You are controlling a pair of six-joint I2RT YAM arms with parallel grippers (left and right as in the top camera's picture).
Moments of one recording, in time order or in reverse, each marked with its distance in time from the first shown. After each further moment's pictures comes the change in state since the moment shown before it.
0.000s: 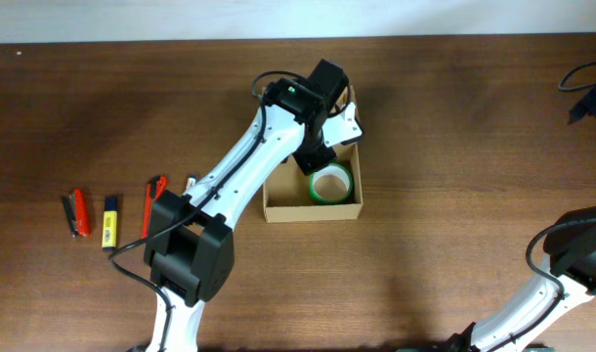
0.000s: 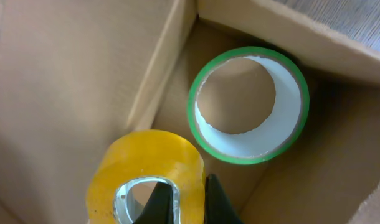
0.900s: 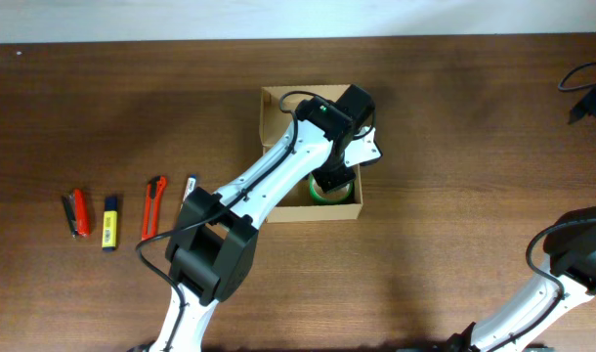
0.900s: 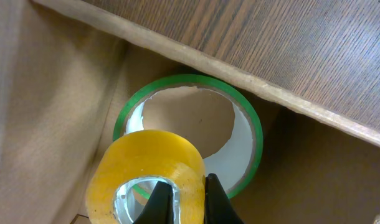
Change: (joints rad) left arm -0.099 0.065 -0.017 0.018 -0.003 -0.064; right arm 0.000 0.000 0.000 0.000 0.000 0.000
